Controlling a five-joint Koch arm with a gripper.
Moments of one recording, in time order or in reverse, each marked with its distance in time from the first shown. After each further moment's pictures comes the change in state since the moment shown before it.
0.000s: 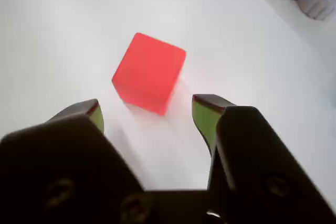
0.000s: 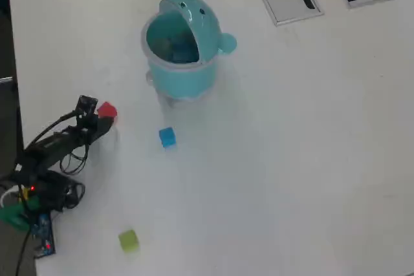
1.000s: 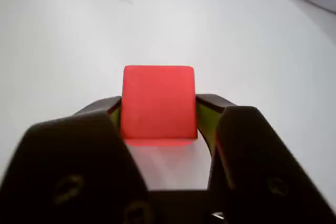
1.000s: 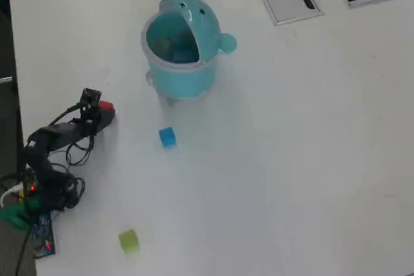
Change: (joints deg) arm -3.6 -16.8 -8.0 -8.9 2.0
